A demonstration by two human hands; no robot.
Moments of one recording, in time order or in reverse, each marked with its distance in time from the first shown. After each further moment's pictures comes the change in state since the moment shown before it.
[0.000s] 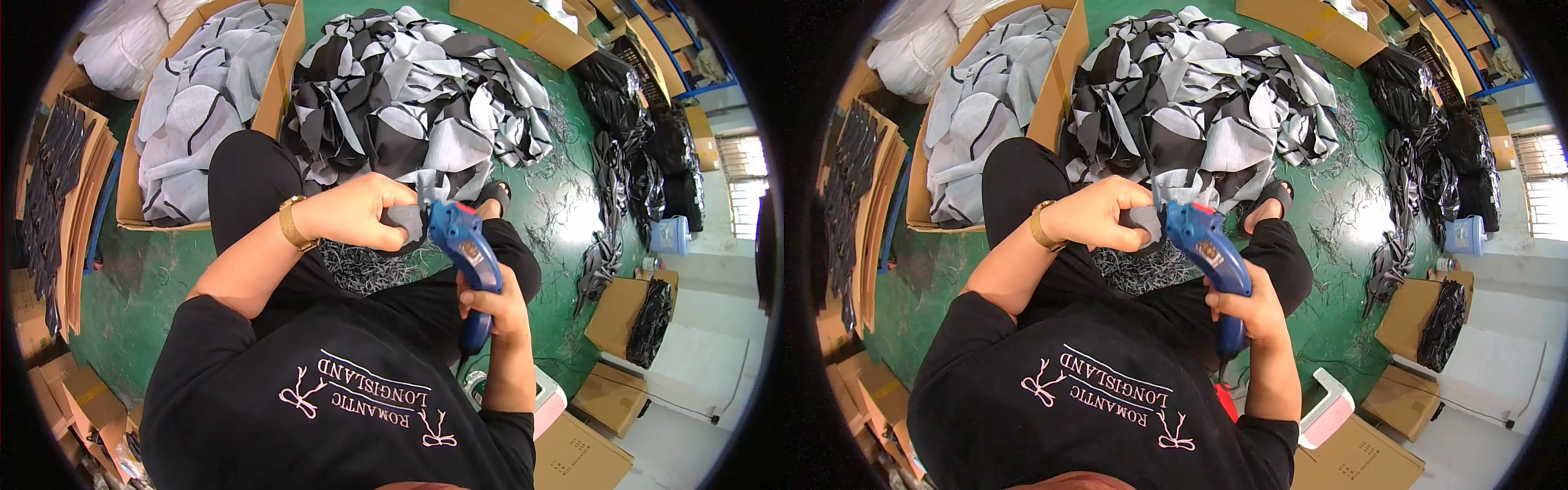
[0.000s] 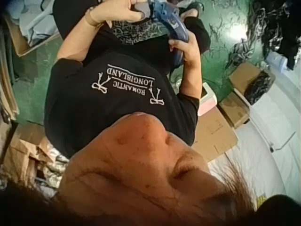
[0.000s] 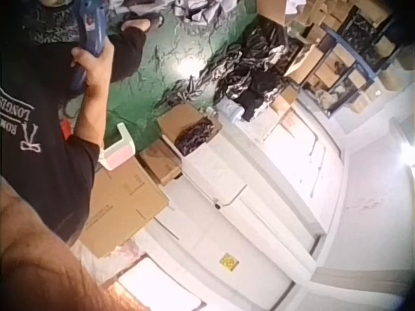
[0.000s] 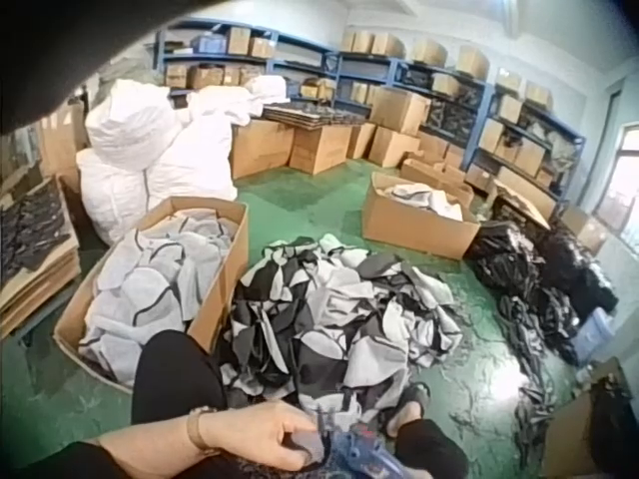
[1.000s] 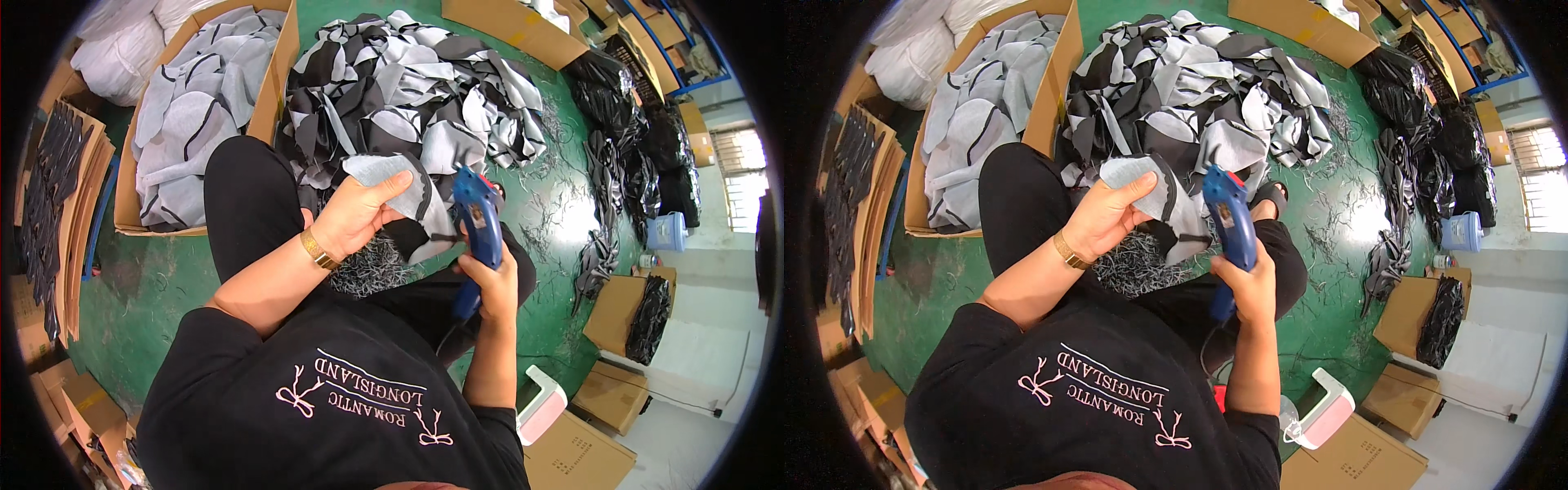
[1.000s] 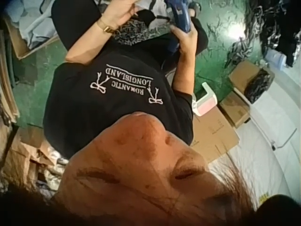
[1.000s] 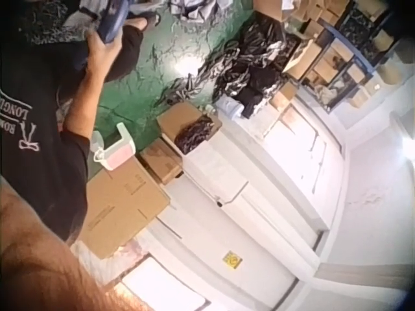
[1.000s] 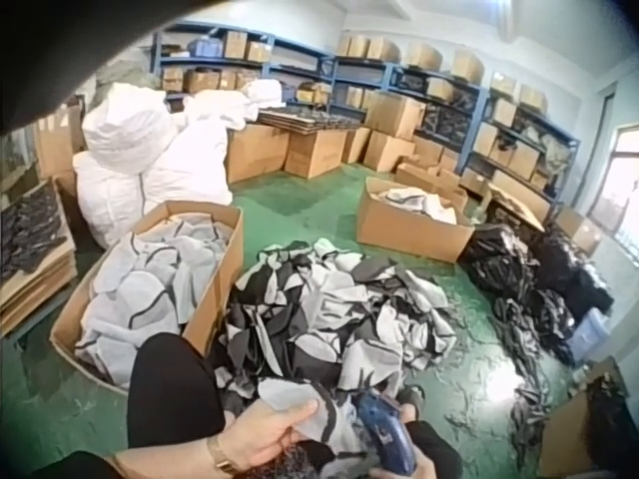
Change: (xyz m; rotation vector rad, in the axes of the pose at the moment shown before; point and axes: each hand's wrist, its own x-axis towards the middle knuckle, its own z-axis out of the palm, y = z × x) left_hand 0.025 -0.044 0.040 -1.093 0.522 0.022; right_hand 0.025 0.011 0.006 -0.071 0.453 -0.277
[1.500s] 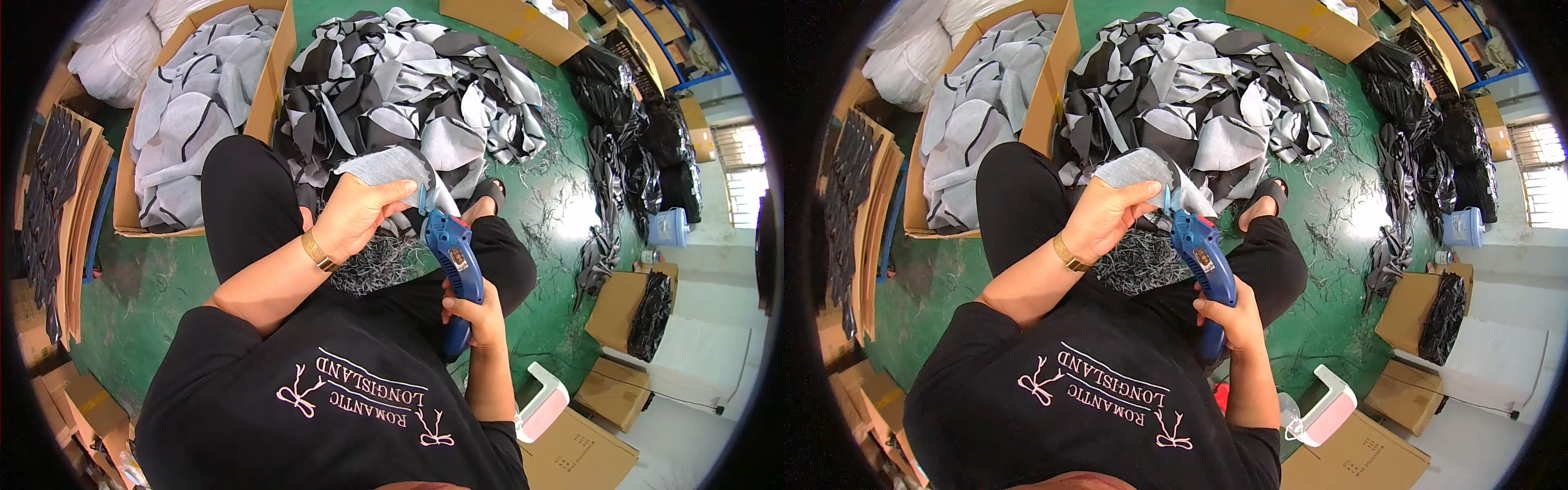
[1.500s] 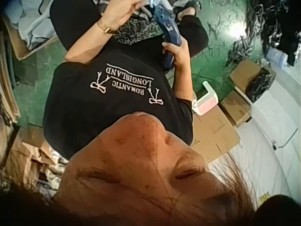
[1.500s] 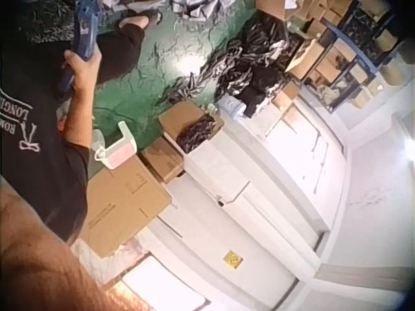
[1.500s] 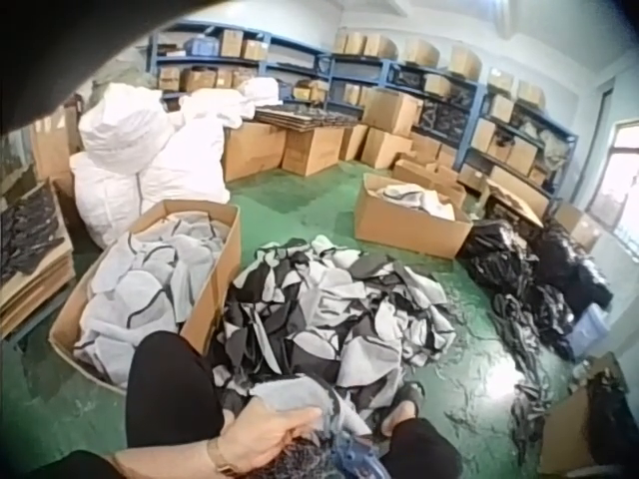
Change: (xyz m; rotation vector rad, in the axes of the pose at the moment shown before) left_hand -0.001 -0.002 0.011 0.067 0.035 0.085; right_hand -0.039 0.018 -0.011 0.133 -0.194 0.237
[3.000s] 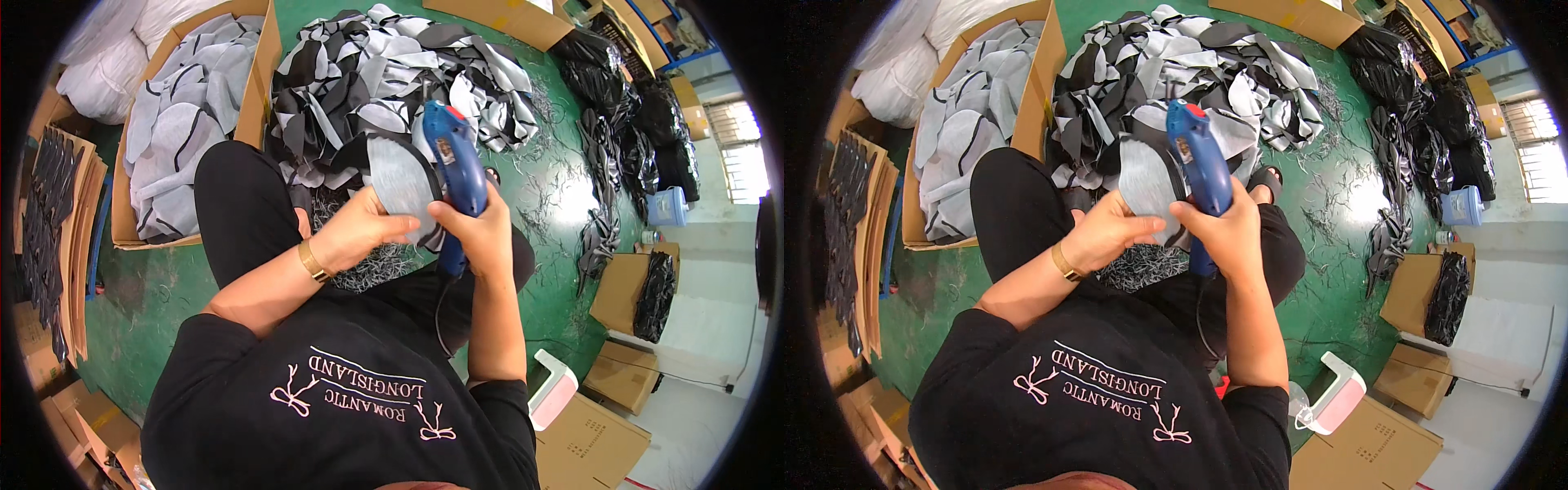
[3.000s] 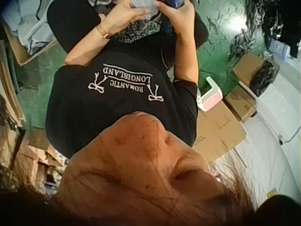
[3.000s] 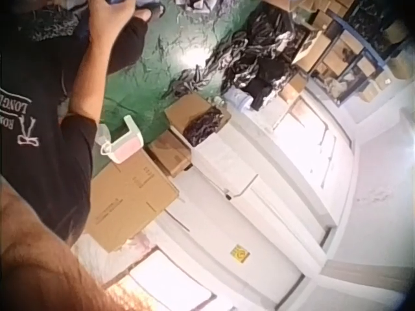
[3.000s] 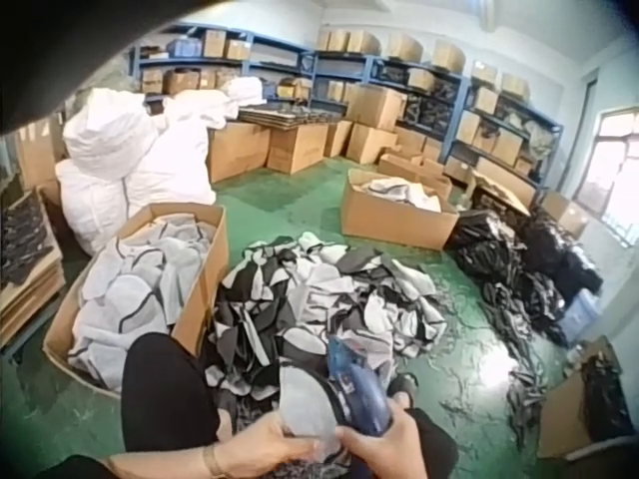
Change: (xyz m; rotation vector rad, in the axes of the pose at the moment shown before) left_hand -0.019 -0.011 0.003 0.180 -0.212 -0.193; right_hand 0.061 -0.066 0.042 -0.342 0.227 -0.385
